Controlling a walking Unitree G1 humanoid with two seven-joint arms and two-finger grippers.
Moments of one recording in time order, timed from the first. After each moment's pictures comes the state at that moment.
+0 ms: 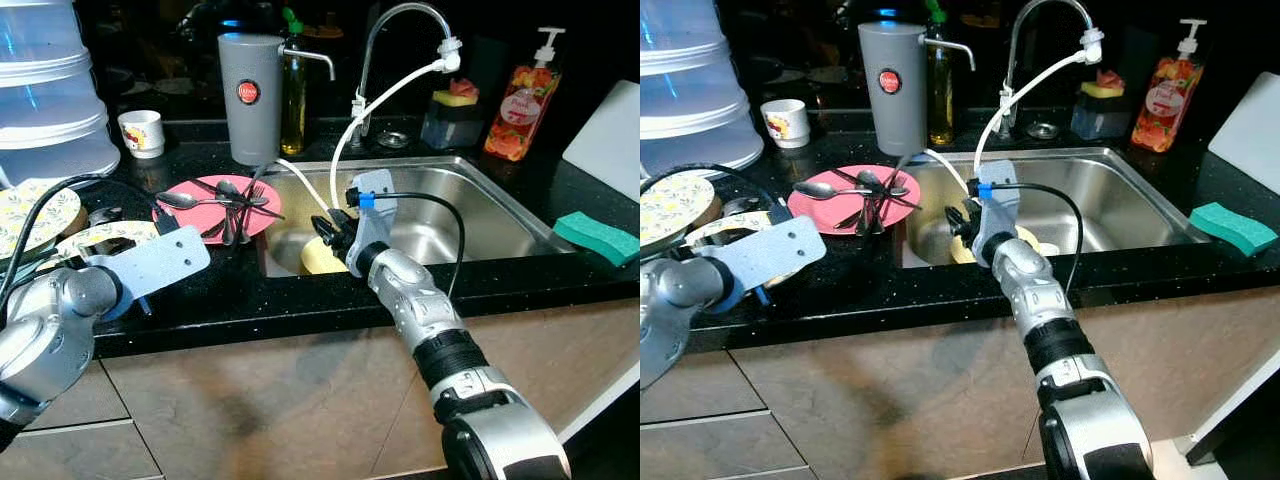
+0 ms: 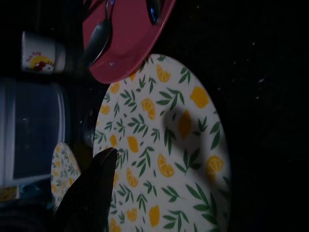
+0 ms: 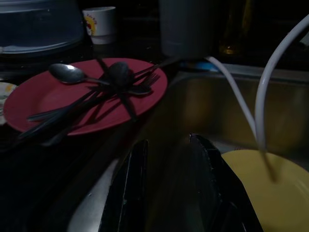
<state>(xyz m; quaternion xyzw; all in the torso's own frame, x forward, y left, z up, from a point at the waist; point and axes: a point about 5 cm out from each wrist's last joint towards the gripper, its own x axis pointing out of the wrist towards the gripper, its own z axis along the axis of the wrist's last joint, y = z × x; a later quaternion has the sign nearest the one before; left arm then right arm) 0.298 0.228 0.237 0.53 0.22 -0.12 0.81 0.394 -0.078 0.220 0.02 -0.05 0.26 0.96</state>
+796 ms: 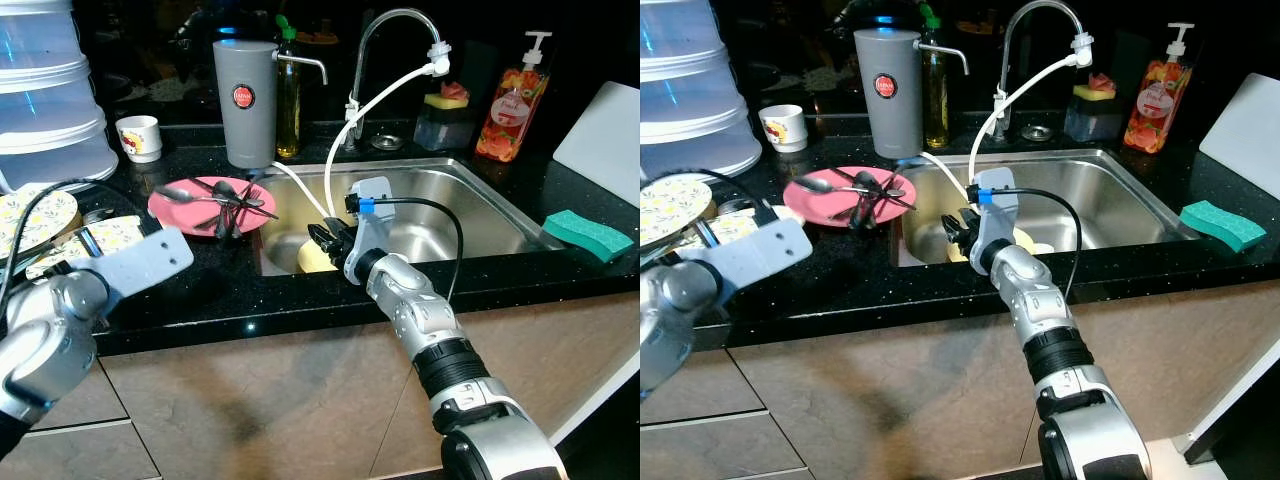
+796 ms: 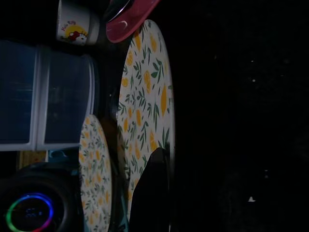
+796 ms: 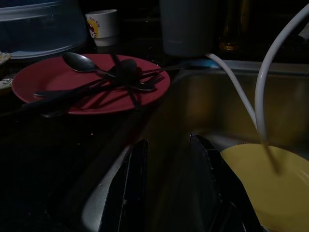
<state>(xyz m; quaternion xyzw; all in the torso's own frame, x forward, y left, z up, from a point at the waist) 0.304 0.243 0.238 0.53 0.21 -0.04 0.82 0.390 -0.077 0.219 0.04 -0.04 0.27 0.96</state>
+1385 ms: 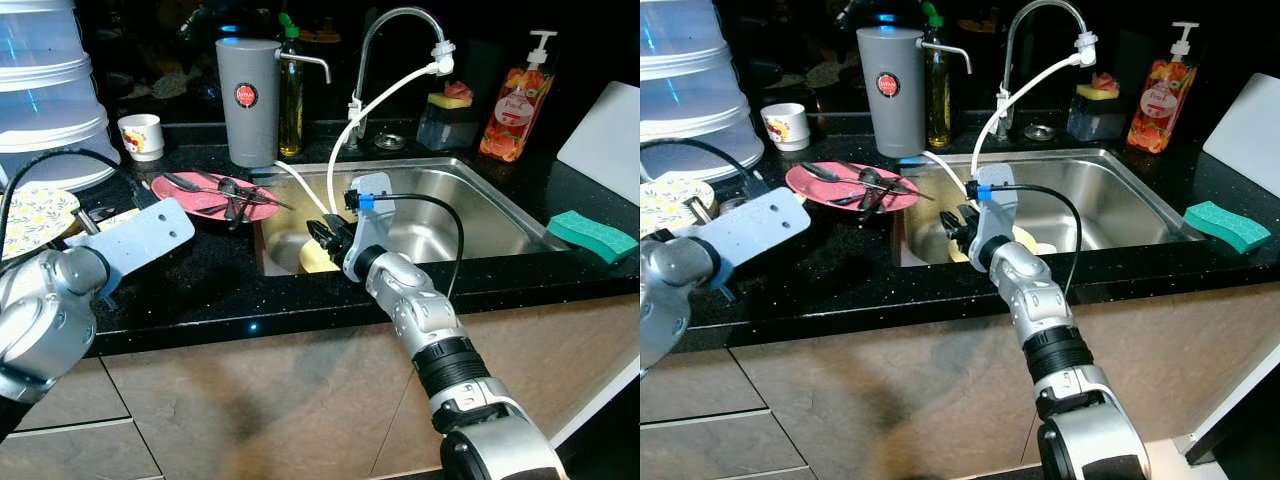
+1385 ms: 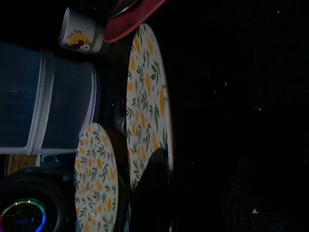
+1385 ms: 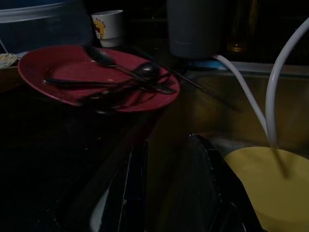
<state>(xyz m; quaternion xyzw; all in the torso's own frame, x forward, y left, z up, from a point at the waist) 0.305 0.233 0.267 0.50 0.19 -0.05 0.84 0.388 -0.073 0.223 0.04 -0.04 0.27 0.96</state>
